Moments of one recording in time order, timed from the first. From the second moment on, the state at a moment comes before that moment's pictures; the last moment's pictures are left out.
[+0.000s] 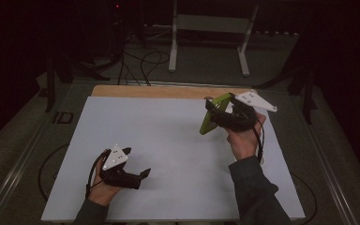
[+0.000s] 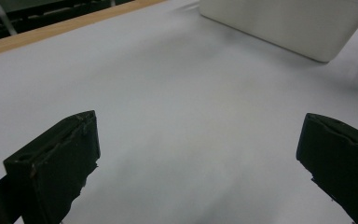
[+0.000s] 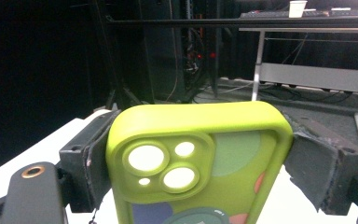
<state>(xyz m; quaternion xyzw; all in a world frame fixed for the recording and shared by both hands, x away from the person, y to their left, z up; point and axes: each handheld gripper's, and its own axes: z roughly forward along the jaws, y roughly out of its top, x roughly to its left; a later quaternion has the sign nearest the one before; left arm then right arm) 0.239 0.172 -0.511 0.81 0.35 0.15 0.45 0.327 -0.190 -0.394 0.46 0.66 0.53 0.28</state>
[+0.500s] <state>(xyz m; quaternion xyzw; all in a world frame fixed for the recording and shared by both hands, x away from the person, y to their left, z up) 0.232 0.188 -0.514 0.80 0.36 0.16 0.45 0.337 -0.194 -0.391 0.47 0.66 0.51 0.29</state>
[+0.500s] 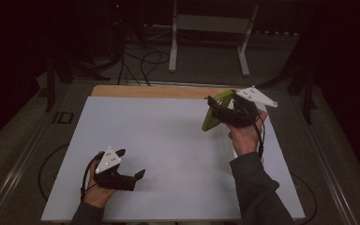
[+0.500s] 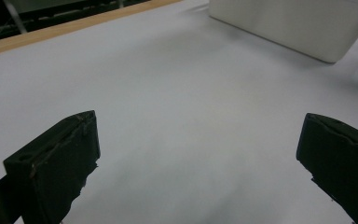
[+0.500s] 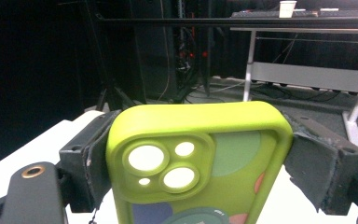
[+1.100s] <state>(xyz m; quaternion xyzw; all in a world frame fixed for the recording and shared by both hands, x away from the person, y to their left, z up) 0.226 0.199 -0.518 0.79 0.37 0.16 0.46 0.351 -0.196 -0.392 0.48 0.65 0.51 0.30</state>
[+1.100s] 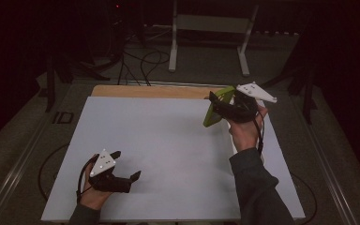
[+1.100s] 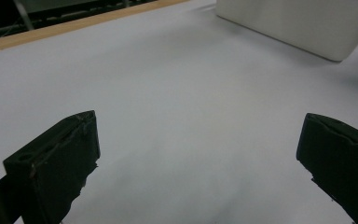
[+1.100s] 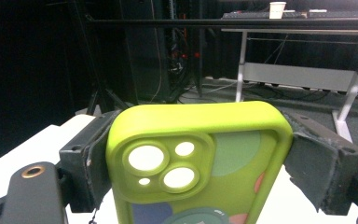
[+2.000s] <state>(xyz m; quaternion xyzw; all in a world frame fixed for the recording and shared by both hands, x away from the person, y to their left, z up) 0.217 0.214 -0.526 0.78 0.37 0.18 0.46 0.371 -0.212 -0.390 0.50 0.63 0.50 0.32</state>
